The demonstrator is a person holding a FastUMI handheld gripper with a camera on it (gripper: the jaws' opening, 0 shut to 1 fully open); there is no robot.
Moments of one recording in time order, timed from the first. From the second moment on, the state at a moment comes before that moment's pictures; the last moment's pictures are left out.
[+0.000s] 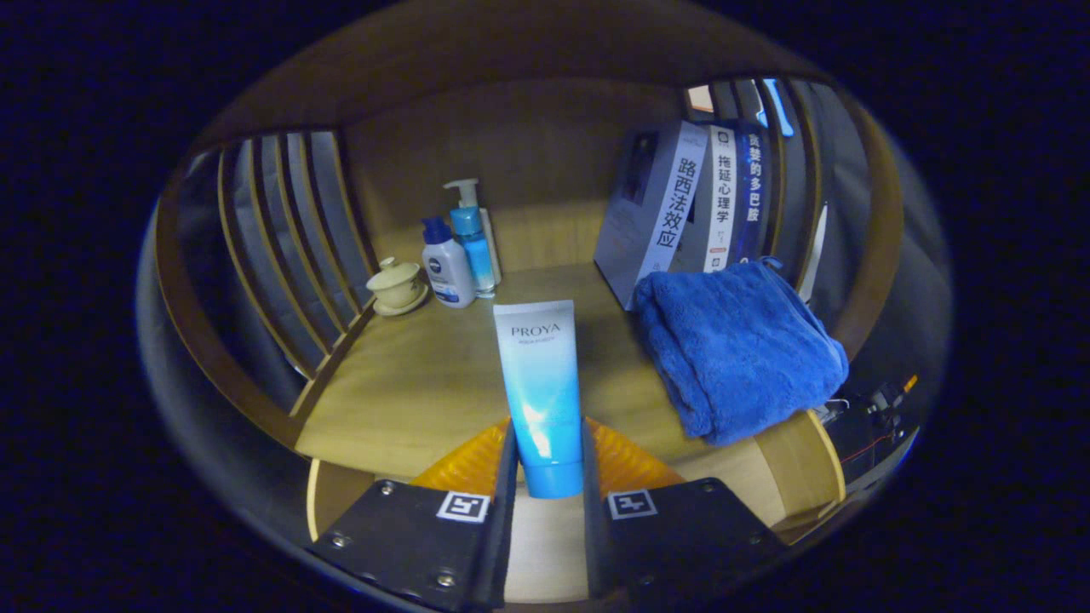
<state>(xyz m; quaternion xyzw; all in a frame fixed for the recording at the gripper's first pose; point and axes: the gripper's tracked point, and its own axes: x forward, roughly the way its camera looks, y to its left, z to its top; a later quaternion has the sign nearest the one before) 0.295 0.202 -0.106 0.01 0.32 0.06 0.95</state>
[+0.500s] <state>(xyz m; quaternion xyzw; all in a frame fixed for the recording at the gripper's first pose) 0.325 0.198 -0.135 0.03 0.34 0.10 0.93</state>
